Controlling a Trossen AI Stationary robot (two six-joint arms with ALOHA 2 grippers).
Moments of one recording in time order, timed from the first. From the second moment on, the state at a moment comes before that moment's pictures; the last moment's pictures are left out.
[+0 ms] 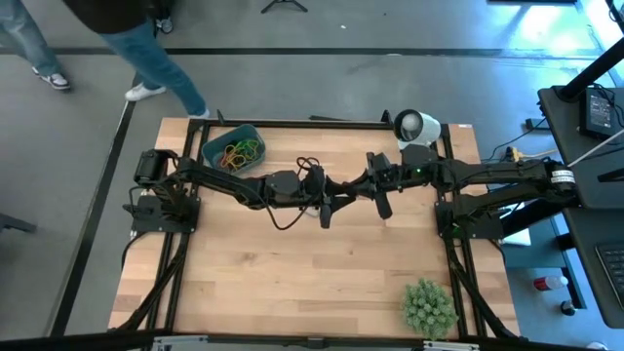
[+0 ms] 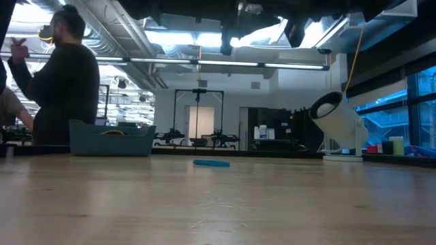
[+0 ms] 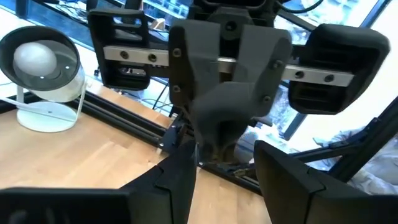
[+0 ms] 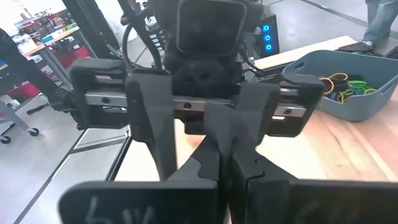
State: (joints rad) left arm -0.05 1.73 1.08 0.63 -0.16 -0.45; right arm -0.10 1.10 0.76 0.15 -0.25 0.28
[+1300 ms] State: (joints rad) left arm -0.01 1.73 1.08 0.62 -0.14 -0.42; right arm -0.12 1.10 0.76 0.12 -0.21 0.34
